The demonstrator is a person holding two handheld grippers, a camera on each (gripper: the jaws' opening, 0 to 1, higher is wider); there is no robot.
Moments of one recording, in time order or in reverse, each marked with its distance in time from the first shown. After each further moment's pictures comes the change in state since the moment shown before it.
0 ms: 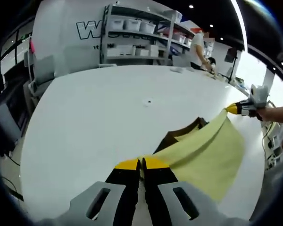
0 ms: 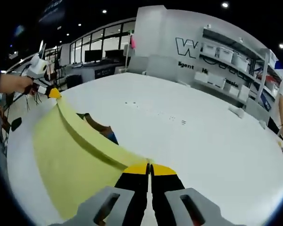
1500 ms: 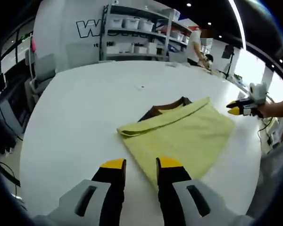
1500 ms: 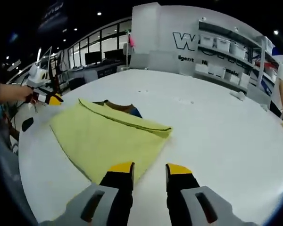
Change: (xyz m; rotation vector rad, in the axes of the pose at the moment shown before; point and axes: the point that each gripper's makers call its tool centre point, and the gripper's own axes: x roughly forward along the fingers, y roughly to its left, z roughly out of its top) left arm -0.057 -0.021 -0.063 0.010 0.007 -0.008; right arm -0.063 0.052 -0.054 0.103 0.022 0.046
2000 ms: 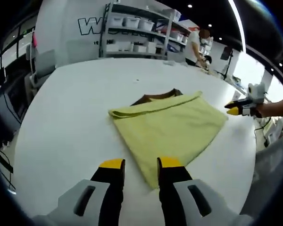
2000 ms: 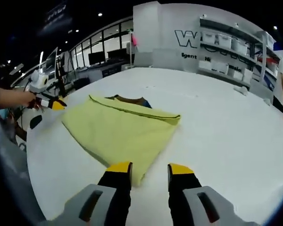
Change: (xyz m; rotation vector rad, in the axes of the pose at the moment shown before) left arm -0.014 -0.017 -0.033 -0.034 0.003 -0.017; right arm -0.020 0.021 -0.022 0.015 0.018 0.059
